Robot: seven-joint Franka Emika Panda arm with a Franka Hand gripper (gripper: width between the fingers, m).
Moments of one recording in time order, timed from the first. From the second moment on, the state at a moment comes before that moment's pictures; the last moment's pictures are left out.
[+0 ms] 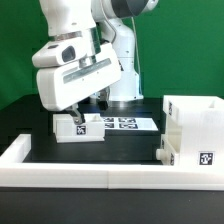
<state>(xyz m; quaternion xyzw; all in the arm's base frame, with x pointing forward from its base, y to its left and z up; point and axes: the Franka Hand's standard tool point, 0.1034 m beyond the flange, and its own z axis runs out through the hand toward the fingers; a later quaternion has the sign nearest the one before) 0.472 -0.087 0.063 -0.91 -0.39 -0.01 0.11</state>
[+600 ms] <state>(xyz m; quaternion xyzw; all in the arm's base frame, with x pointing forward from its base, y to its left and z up) 0.455 -0.087 0.067 -0.97 -0.22 0.00 0.10</state>
